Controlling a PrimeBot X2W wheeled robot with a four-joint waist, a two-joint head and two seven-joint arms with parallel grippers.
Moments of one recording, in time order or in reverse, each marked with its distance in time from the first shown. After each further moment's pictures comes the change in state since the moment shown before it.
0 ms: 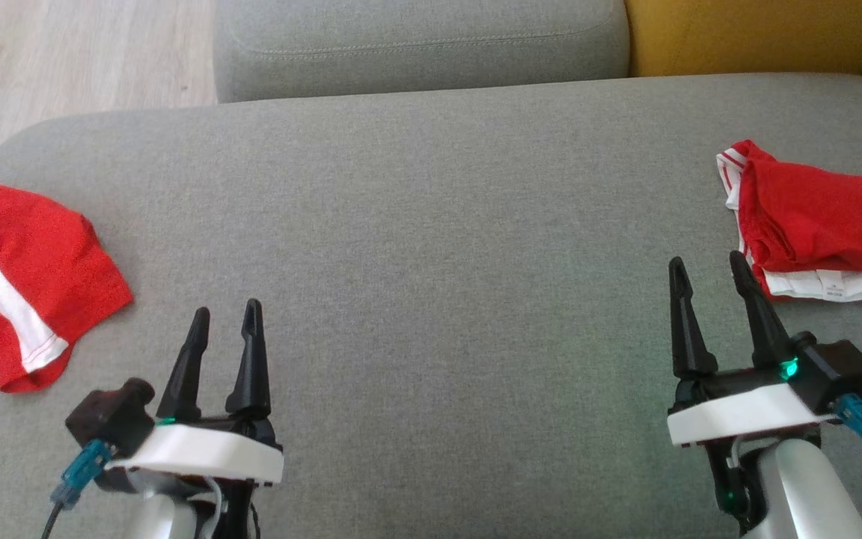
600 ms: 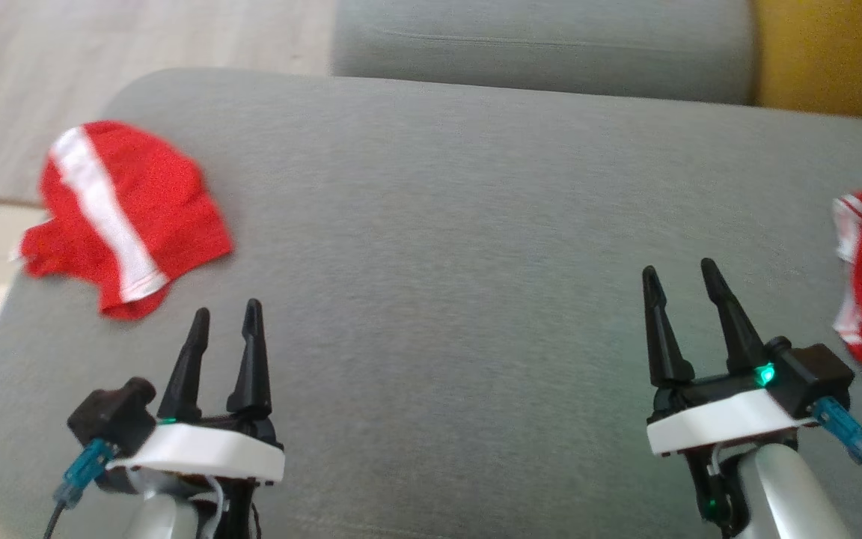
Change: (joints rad) left arm -0.002 0.000 -0.007 0.002 -0.001 0.014 0.000; right arm 0.003 0.001 0.055 0.007 0.031 0.000 0.000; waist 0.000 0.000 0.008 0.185
